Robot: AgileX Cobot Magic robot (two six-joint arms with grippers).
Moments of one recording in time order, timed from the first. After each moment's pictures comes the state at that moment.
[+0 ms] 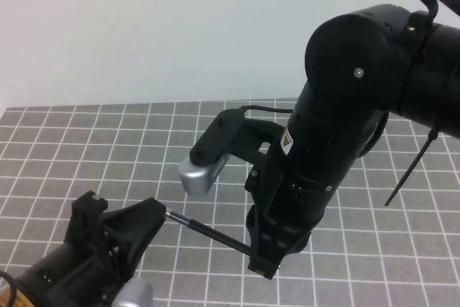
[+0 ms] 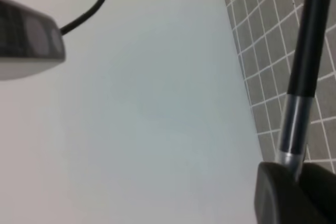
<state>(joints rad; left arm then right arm) -0.69 0.96 -0.27 0.16 -0.48 1.40 0.83 1.75 -1.59 0.31 1.31 -0.42</state>
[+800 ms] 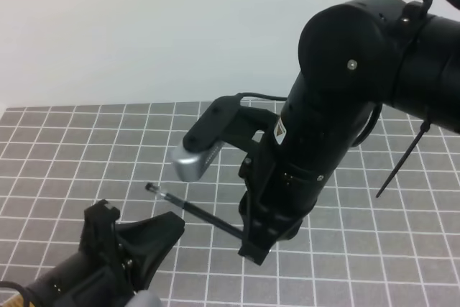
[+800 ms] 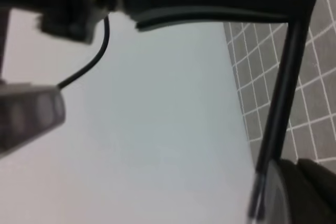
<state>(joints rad) -0.69 0.96 -0.27 0.16 -0.49 1.30 0.82 1.77 -1.62 0.22 1.31 -0.36</state>
